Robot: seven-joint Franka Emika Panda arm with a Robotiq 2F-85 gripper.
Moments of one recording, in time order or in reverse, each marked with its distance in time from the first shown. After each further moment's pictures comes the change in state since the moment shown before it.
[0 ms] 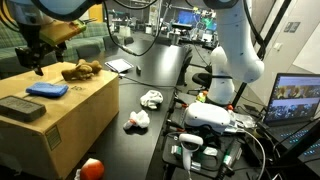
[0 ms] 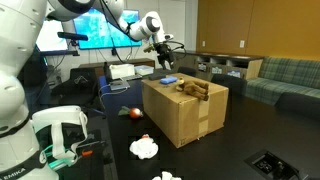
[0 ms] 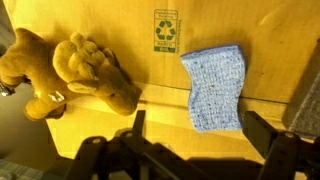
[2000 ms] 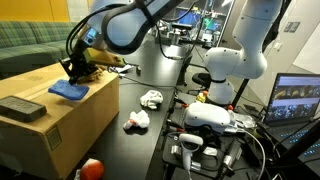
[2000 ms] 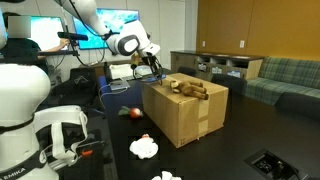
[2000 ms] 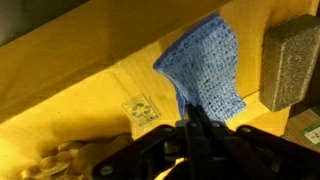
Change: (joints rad) arm 0.906 -0.256 -0.906 -0.816 0.698 0.853 0.055
